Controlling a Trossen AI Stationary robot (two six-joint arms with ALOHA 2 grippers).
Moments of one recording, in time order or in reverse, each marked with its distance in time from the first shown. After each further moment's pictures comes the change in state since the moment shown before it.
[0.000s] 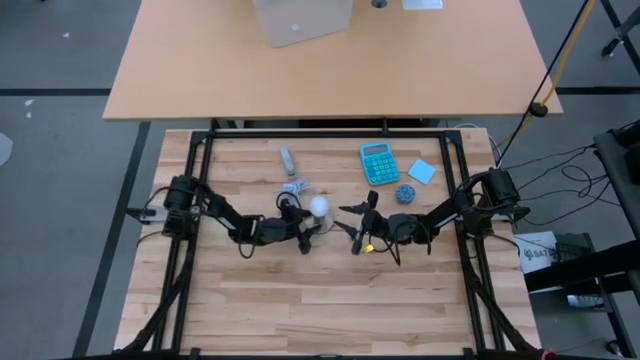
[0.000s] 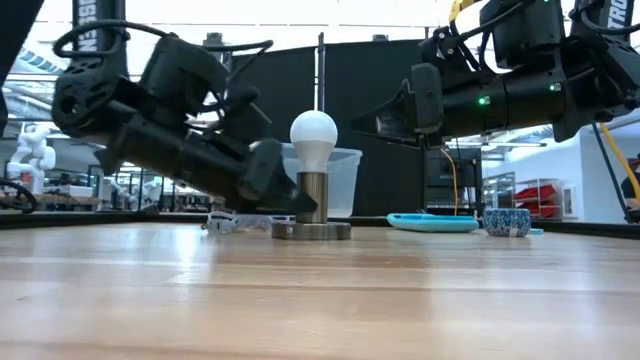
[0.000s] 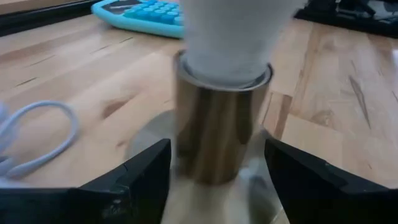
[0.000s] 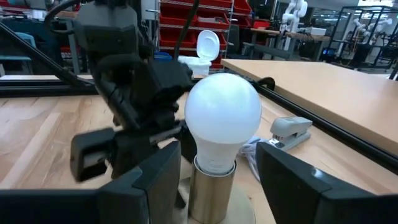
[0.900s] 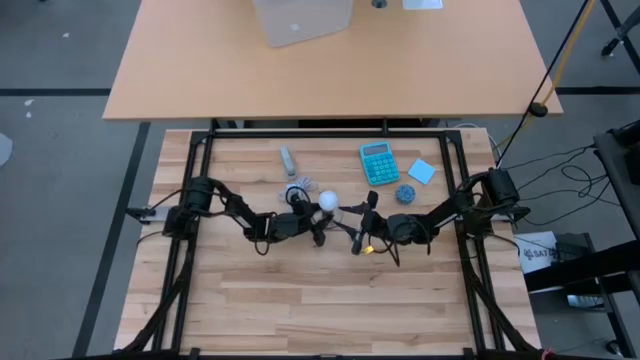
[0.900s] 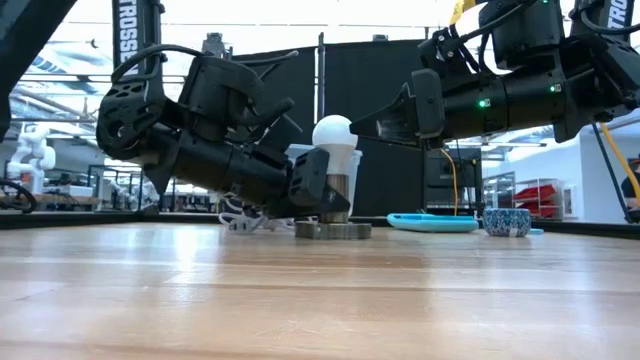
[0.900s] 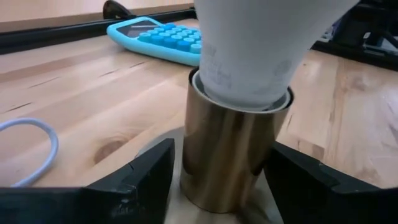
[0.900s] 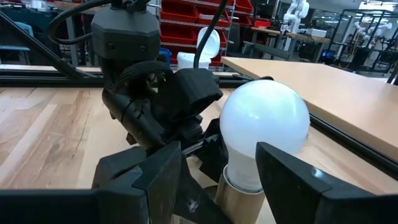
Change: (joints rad) left arm 0.054 0.145 0.149 0.094 -0.040 0.016; right arm 0.000 0.000 0.000 -0.014 0.000 -0.029
